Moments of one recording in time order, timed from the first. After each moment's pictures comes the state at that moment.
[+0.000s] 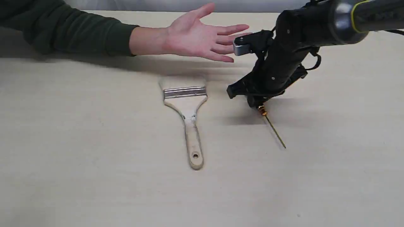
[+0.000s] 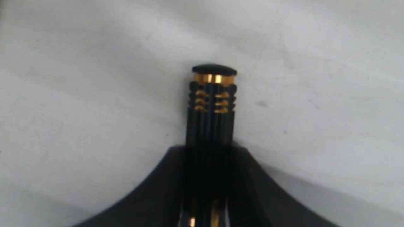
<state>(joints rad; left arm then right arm) 0.00 0.00 0.00 0.07 0.26 -0.07 0.33 2.10 -1.31 0.01 0.64 0.01</state>
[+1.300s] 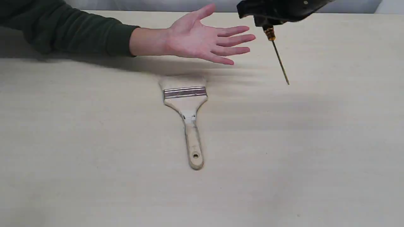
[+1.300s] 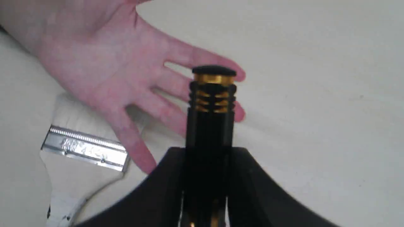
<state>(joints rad) 0.00 0.00 0.00 0.07 0.26 -0.07 0.33 1.71 -1.33 0.04 0.61 0.01</state>
